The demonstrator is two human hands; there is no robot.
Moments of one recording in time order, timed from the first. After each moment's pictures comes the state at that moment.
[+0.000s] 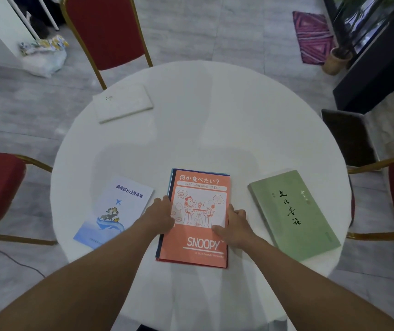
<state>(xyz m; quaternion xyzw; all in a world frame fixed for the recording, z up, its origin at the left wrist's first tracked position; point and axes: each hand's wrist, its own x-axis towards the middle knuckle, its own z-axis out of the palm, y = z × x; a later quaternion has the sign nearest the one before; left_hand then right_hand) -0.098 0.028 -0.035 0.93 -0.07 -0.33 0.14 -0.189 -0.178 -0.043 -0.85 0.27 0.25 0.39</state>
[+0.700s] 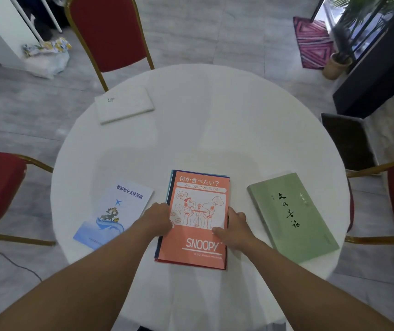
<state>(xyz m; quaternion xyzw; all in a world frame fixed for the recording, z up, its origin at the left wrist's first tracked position) -0.100 0.034 -0.035 0.93 -0.07 -0.35 0.12 -0.192 -0.179 -0.039 -0.84 0.27 0.24 0.41</state>
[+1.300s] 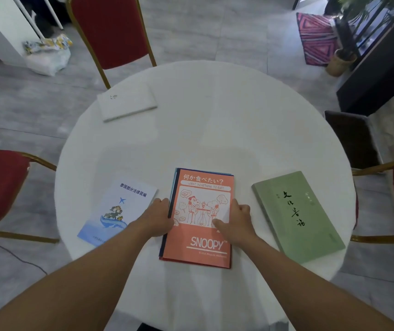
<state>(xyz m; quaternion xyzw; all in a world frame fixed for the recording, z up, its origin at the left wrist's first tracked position) -0.100 0.047 -0.040 0.92 -0.09 -0.33 0.18 -0.184 -0.169 -0.041 -0.86 0.29 0.18 0.38</state>
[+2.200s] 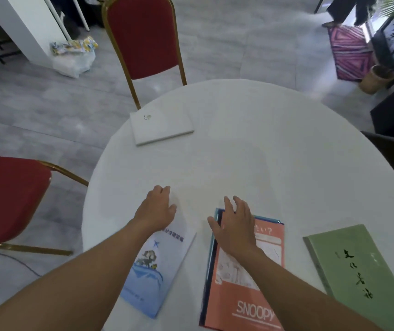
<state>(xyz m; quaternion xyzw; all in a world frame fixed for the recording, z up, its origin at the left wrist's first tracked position) 0.043 0.125 -0.022 0.96 -0.08 -0.23 0.16 -0.049 -0.082 -0.049 -0.95 0.16 0.11 0.24</state>
